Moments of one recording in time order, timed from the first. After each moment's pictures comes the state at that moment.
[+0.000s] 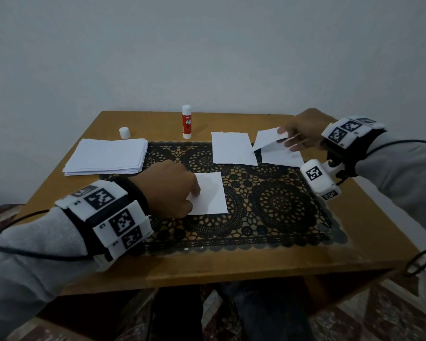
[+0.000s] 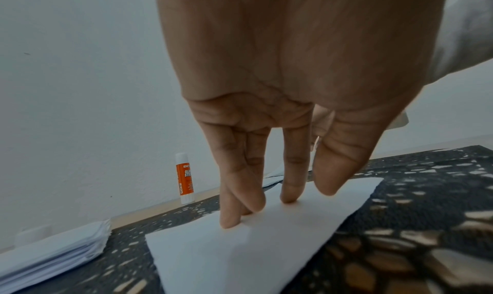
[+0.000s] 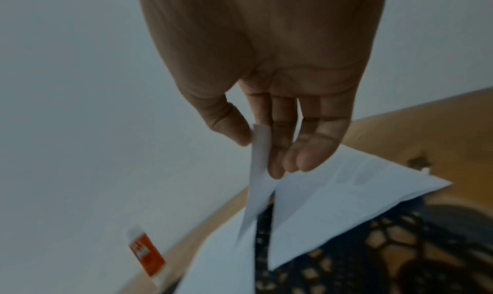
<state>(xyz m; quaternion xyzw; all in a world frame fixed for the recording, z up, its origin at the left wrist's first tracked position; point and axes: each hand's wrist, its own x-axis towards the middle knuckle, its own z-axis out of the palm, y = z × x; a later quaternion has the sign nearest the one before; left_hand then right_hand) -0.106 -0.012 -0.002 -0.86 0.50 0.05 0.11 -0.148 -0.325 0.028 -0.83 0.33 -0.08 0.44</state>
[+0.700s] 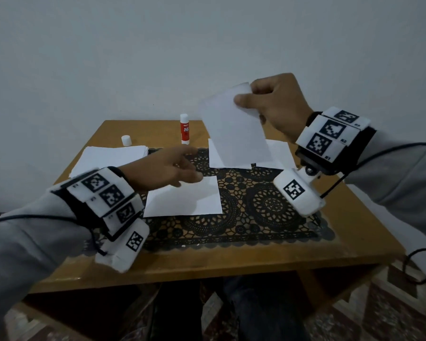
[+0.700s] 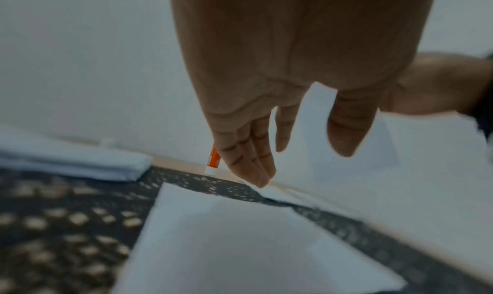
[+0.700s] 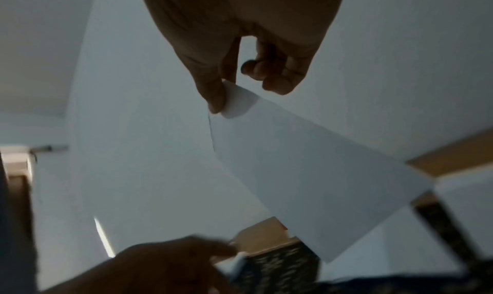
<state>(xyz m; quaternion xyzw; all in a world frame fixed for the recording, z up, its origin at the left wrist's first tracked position) -0.095 -0.004 0.012 -0.82 0.37 0.23 -0.37 -0.170 -0.227 0.079 -0.85 0.05 -0.29 0.44</state>
